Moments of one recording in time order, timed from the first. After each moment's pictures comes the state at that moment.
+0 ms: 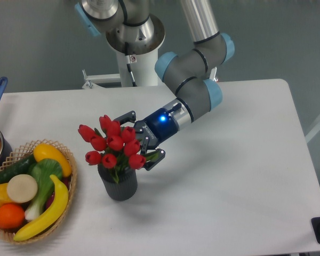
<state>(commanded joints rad) 2.62 -1.92 -2.03 -0.78 0.07 1.53</state>
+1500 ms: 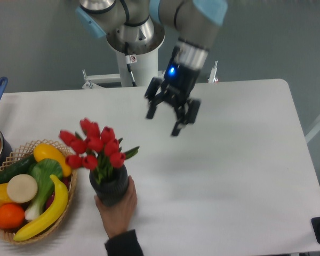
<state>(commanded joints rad) 2.74 -1.44 -1.96 -0.81 1.14 1.51</state>
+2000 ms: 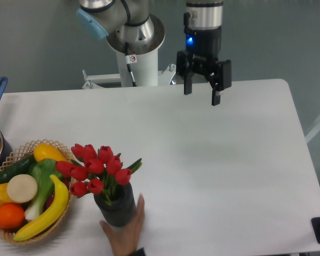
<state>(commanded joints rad) 2.83 -1.40 -1.87 -1.05 1.22 1.80</state>
